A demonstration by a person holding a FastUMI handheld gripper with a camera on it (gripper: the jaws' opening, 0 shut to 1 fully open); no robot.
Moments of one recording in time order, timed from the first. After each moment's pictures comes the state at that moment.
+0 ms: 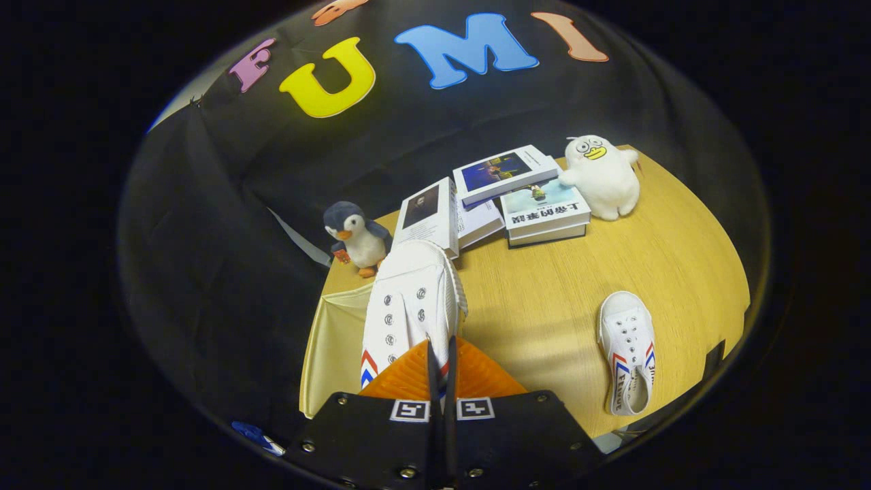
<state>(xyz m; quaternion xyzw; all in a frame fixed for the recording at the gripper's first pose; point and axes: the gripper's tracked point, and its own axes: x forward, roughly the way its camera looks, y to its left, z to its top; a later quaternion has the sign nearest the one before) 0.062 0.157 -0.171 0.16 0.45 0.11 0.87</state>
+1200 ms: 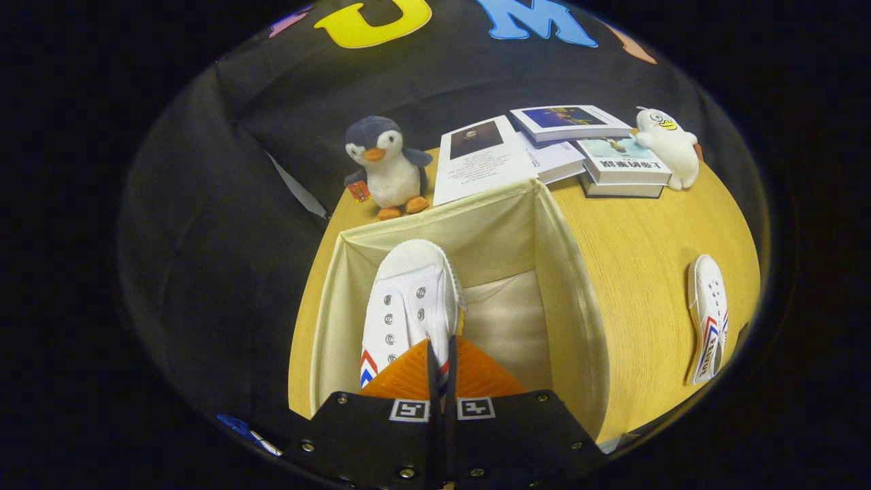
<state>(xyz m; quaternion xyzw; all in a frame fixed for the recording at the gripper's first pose) 0.046 0.303 -0.285 0.10 0.52 0.11 0.84</state>
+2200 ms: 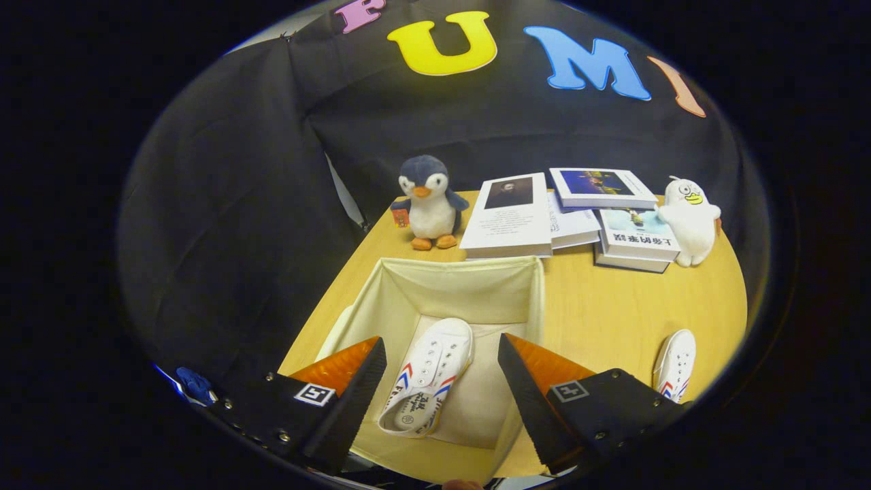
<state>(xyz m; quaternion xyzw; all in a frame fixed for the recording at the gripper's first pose) 0.054 0.249 -0.208 0.03 0.42 0.21 0.88</state>
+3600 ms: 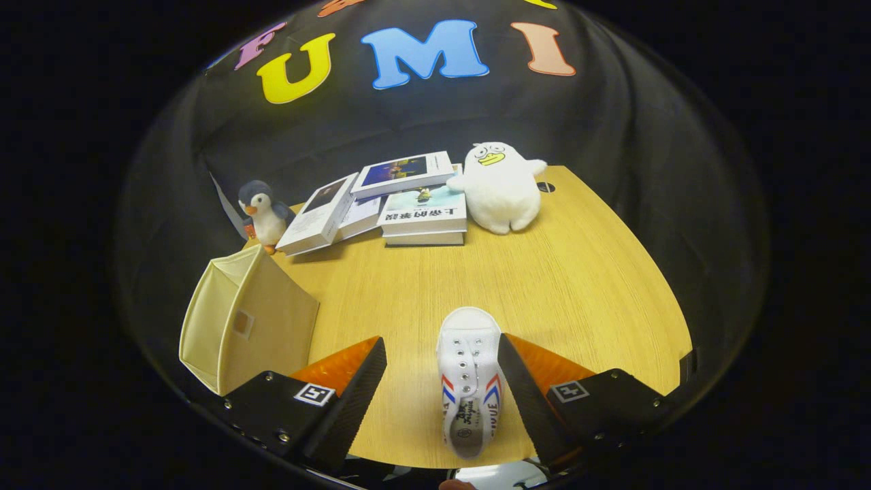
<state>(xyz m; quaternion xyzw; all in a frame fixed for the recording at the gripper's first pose) 0.044 -0.064 -0.235 0.03 0.45 0.02 0.89</state>
